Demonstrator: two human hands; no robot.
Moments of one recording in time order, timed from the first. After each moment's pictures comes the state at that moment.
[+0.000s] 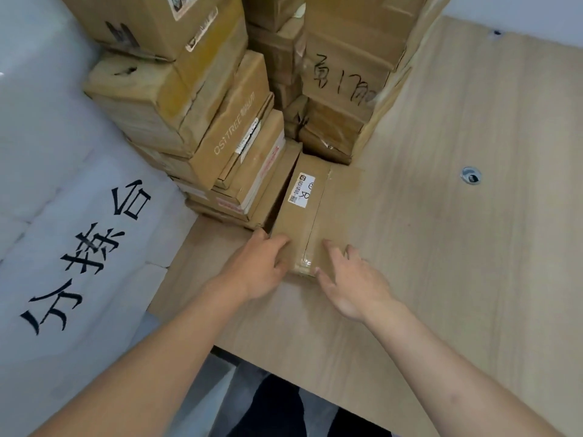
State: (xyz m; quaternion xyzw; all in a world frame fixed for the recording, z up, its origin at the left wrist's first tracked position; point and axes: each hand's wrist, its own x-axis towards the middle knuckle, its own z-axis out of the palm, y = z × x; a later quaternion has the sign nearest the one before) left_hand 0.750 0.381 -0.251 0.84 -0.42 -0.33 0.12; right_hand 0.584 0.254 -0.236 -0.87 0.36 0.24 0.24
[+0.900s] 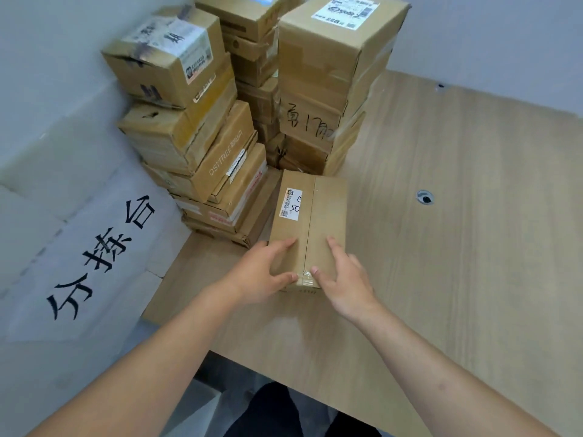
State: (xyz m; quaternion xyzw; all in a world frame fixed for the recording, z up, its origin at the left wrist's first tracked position) left_hand 0.710 0.380 -0.212 0.80 -0.42 -0.34 0.26; right_hand 0.535 0.256 -0.208 -0.80 0.44 0.02 0.41
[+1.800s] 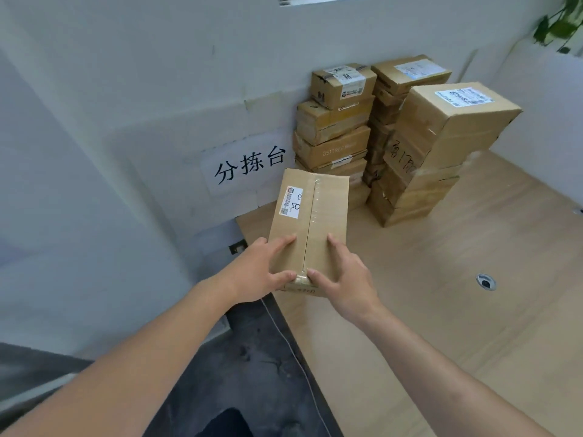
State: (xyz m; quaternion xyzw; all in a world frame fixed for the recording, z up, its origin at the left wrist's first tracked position) left_hand 0.483 0.509 -0.093 0.91 -0.17 -0.18 0.33; right_hand 0.423 0.293 -0.103 -0.90 0.10 0.03 0.42
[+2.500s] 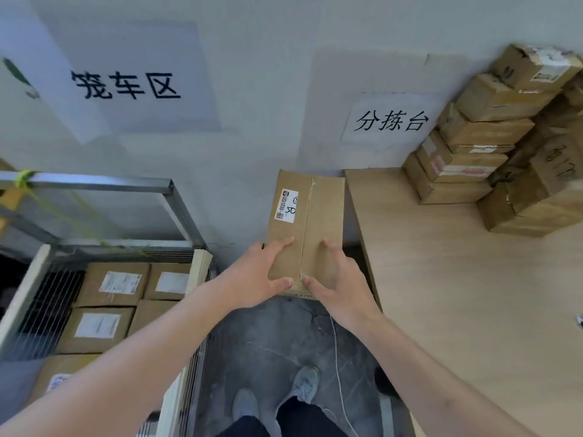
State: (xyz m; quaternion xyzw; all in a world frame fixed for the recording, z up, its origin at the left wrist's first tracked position) left_hand 0.274 0.720 -0.141 0.90 0.03 -0.18 0.39; right_hand 0.298 0.503 -0.128 -0.90 -0.07 0.19 0.38
